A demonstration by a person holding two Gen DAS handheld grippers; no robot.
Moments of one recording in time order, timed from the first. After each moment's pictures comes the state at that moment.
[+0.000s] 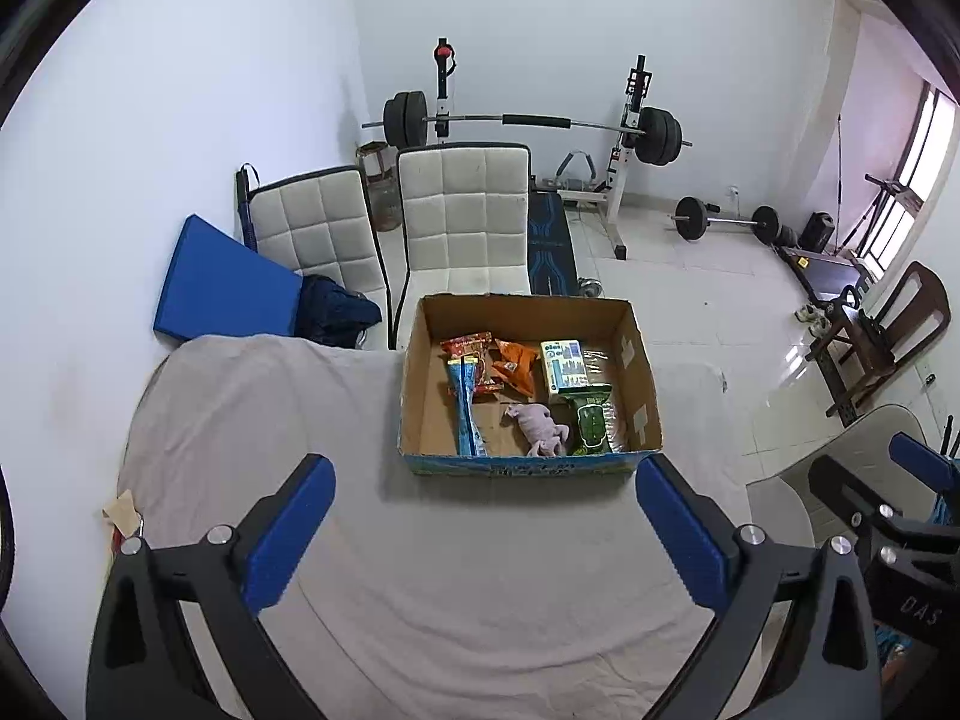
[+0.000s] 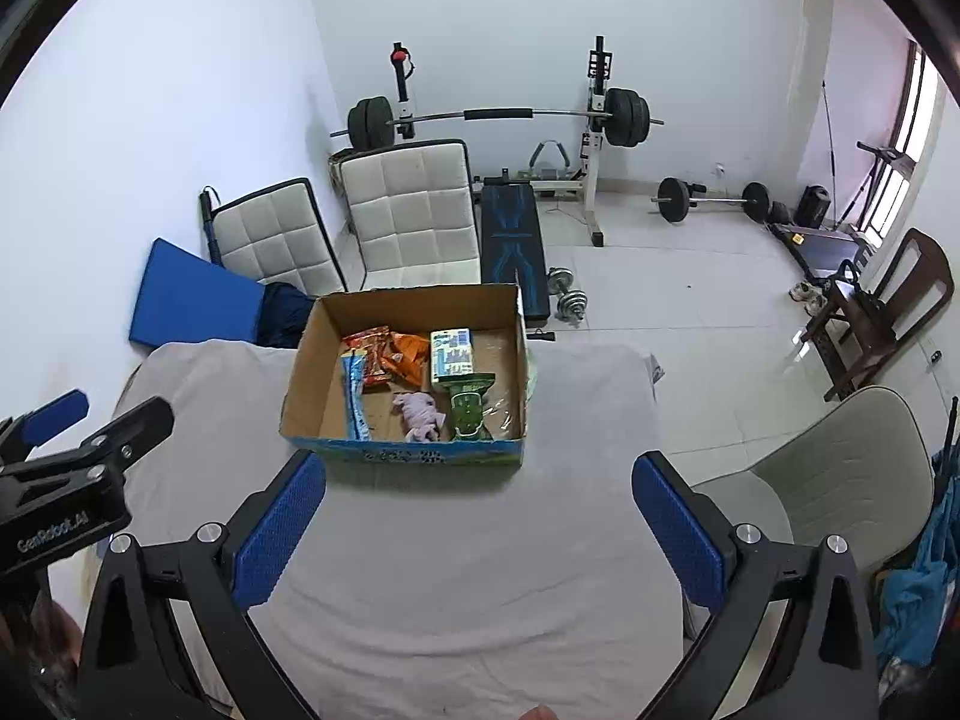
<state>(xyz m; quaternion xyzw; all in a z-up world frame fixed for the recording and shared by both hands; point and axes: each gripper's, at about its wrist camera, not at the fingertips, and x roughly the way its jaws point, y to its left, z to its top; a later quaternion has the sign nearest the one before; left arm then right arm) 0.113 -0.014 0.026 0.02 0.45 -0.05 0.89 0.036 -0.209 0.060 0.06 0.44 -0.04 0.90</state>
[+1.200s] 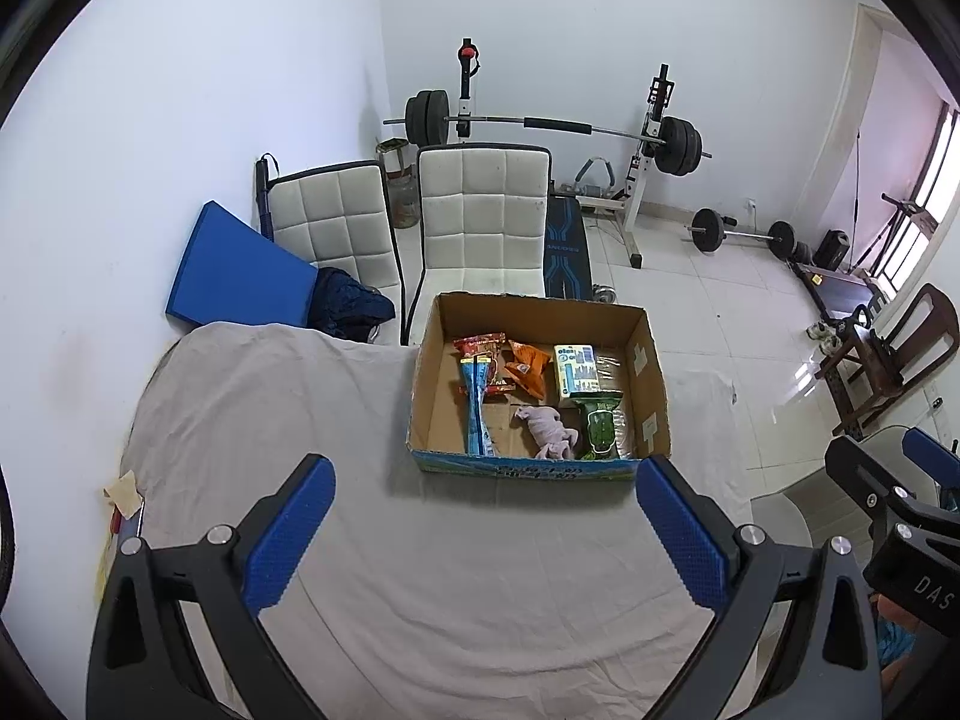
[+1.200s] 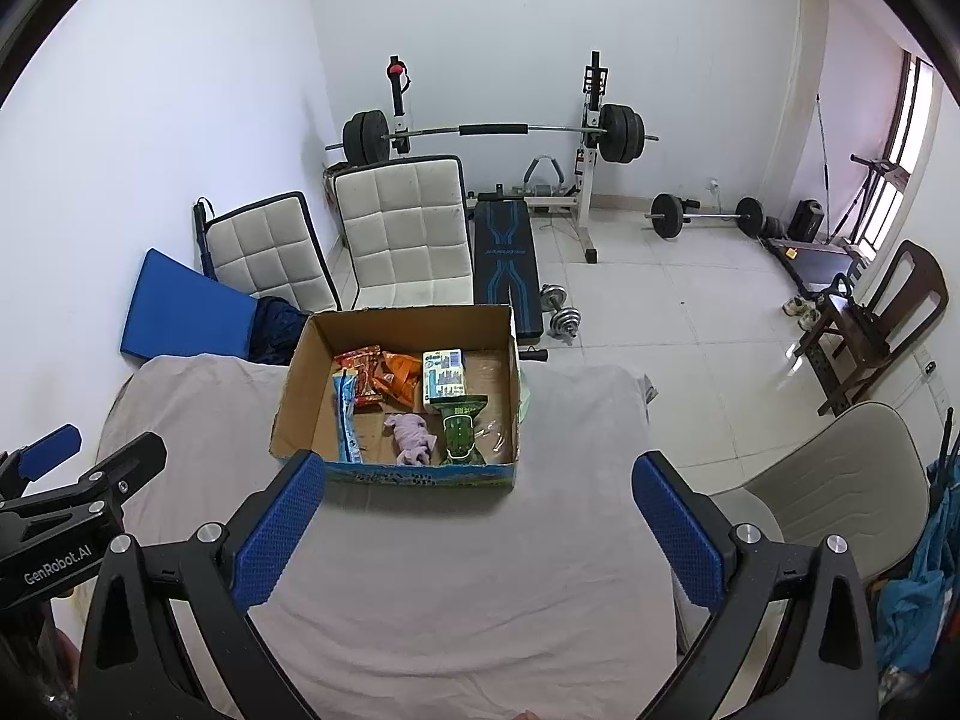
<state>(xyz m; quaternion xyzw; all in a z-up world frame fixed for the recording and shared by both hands) 0.111 -0.011 0.024 0.00 0.45 -0.03 0.89 0.053 -0.215 0.054 0.05 0.42 -0.04 0.90</state>
